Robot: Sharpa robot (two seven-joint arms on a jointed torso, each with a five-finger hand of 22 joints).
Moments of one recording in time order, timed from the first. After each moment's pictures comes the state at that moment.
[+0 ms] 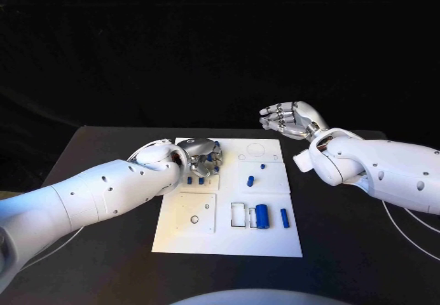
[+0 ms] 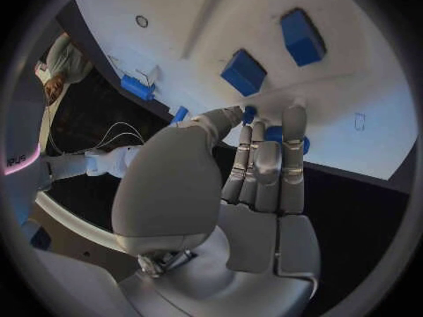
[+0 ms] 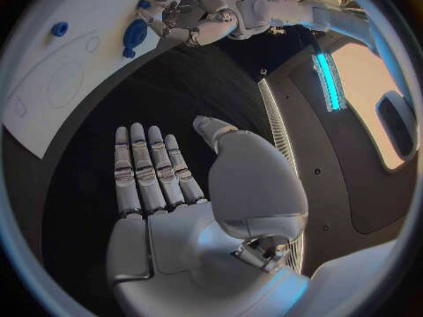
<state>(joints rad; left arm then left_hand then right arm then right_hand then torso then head) 1.16 -0.49 -0.03 1.16 -1.52 -0.16 0.05 1.42 -0.25 0.58 0.09 0.22 0.81 0.15 0.53 0.18 0.88 0.11 0.57 0.10 1.30 0.03 1.39 0.92 0.17 1.15 0.12 1.01 0.72 1.26 -0.85 -0.13 1.41 -0.53 -0.49 0.38 1.19 -0.12 0.40 0.14 0.30 0.75 0.19 0.23 0.27 0.90 0.22 0.20 0.07 0.90 0.19 0.15 0.18 0.18 0.75 0.29 0.07 0.25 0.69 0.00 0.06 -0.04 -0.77</state>
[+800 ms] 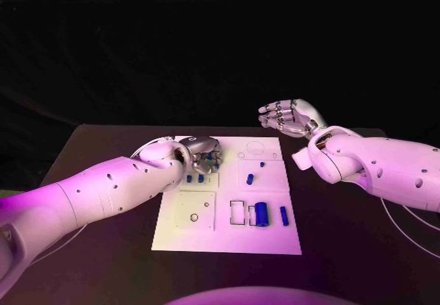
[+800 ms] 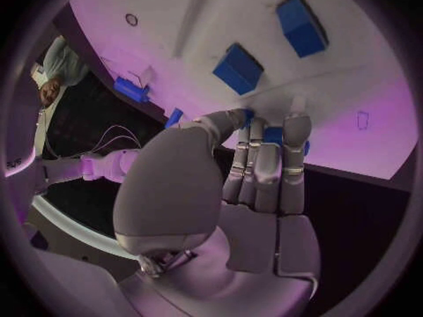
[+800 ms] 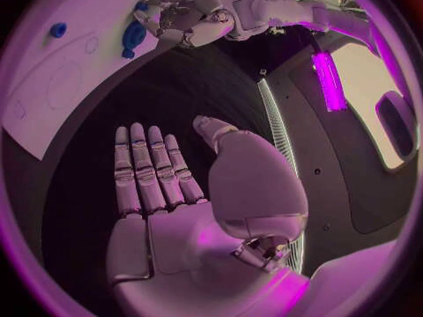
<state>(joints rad) 1.16 -0.46 -0.03 1.13 -1.54 -0.14 0.03 1.42 -0.24 0.61 0.07 0.22 0.84 0.15 0.51 0.17 0.94 0.09 0.55 0.08 1.33 0.02 1.41 0.94 0.17 1.18 0.12 1.08 0.80 1.26 -0.84 -0.13 1.41 -0.52 -0.48 0.38 1.19 -0.12 0.40 0.14 0.30 0.75 0.19 0.23 0.27 0.90 0.22 0.20 0.07 0.90 0.19 0.15 0.18 0.18 0.75 0.29 0.07 0.25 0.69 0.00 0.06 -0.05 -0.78</state>
